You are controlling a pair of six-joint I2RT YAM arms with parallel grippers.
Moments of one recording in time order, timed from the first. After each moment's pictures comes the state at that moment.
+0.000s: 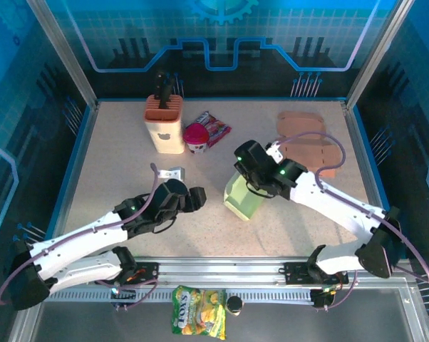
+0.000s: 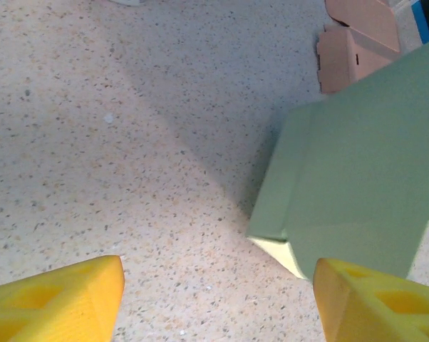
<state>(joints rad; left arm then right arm) -0.88 0.96 0.68 -0.47 -0.28 -0.91 0.83 1.40 1.28 -0.83 0.45 1.69</state>
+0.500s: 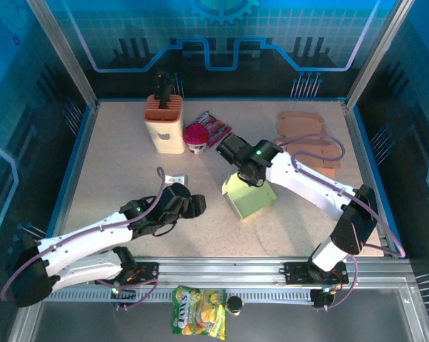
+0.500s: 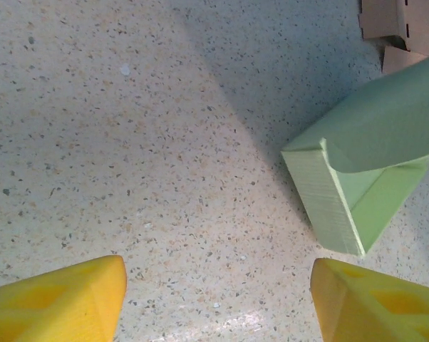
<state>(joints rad) -0.88 1.02 0.64 -0.44 -0.23 -0.89 0.82 1.62 1.50 -1.13 0.58 1.98</state>
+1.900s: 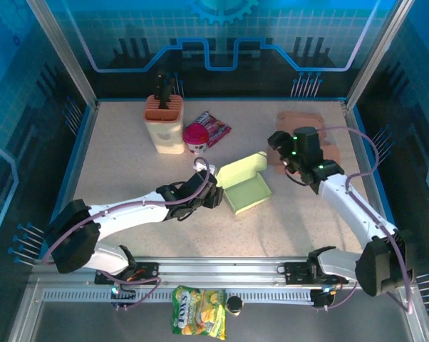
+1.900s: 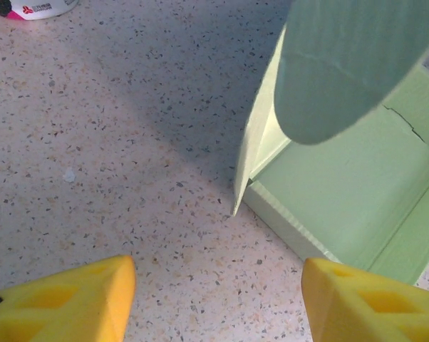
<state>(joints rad) -0.86 1.43 0.82 -0.25 -0.30 -0.55 0.08 1.27 0.88 -0.23 -0.27 0.91</state>
